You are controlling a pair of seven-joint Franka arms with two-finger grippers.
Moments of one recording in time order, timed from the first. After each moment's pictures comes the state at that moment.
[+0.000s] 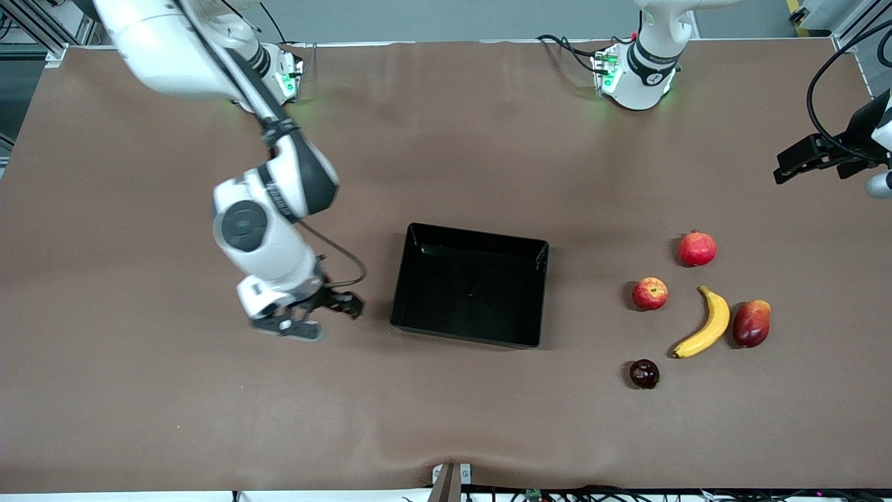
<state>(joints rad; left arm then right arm) 0.06 -0.02 -0.07 -1.57 0.01 1.51 -0.07 0.20 0.55 0.20 -1.54 -0.10 2.23 0.62</state>
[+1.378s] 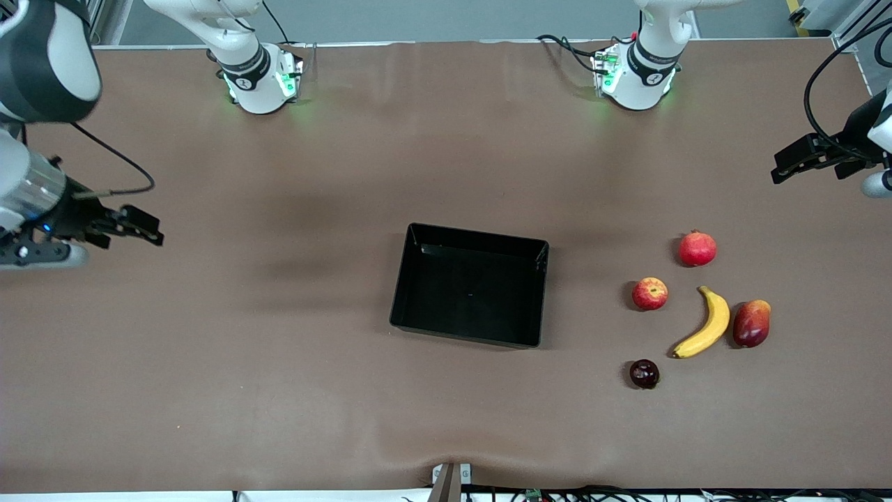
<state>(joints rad) 0.06 -0.02 -0.08 -1.57 0.01 1.51 -0.07 -0.04 0.06 0.04 -1.67 0.05 1.74 -0.03</state>
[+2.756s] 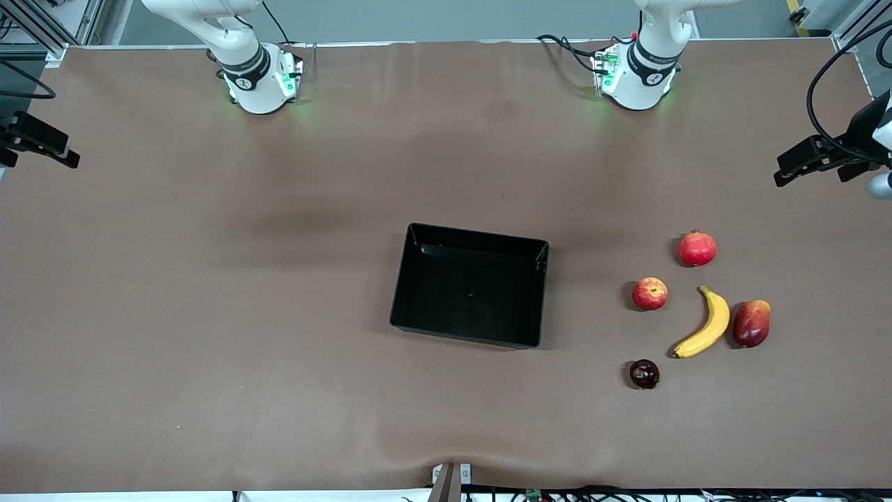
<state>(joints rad) 0.06 -0.02 -0.08 -1.57 0.01 1.53 -0.07 0.04 -0.01 -0.13 -1.47 0.04 1.41 -0.03</state>
